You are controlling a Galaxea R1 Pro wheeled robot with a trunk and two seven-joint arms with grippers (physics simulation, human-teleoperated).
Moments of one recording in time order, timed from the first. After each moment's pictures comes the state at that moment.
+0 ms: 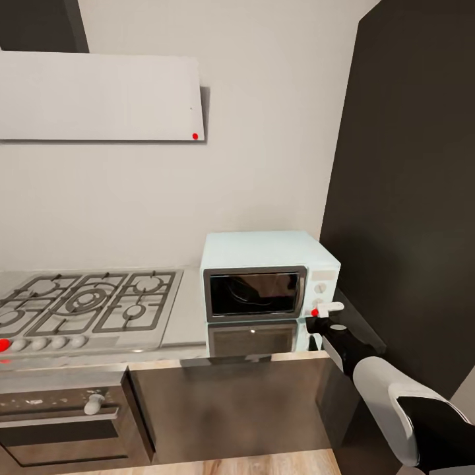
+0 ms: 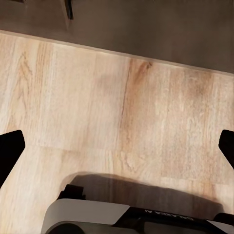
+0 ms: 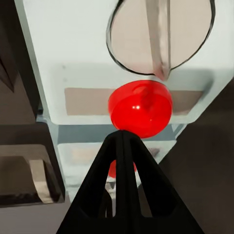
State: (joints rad) left arm -0.02 -0.09 0.22 -0.54 0.01 -0.10 -0.05; right arm -0.94 -0.04 -0.05 -0.25 0.15 0.07 -0.05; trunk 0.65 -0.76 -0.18
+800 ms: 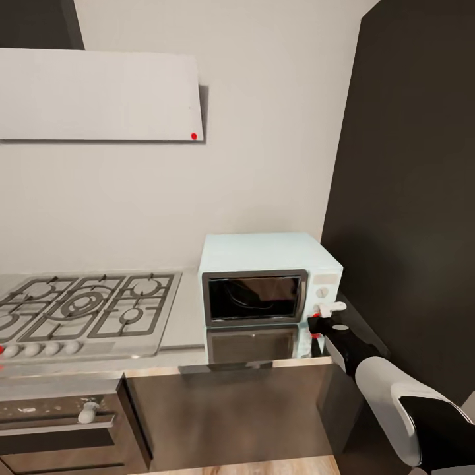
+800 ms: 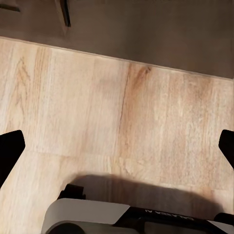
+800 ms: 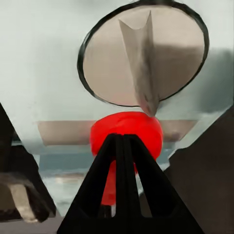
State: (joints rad) left arm -0.02 -0.09 0.22 -0.54 0.01 -0.10 -0.05; right arm -0.94 -0.05 -0.05 -0.25 0.15 0.07 -0.05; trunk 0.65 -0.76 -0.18
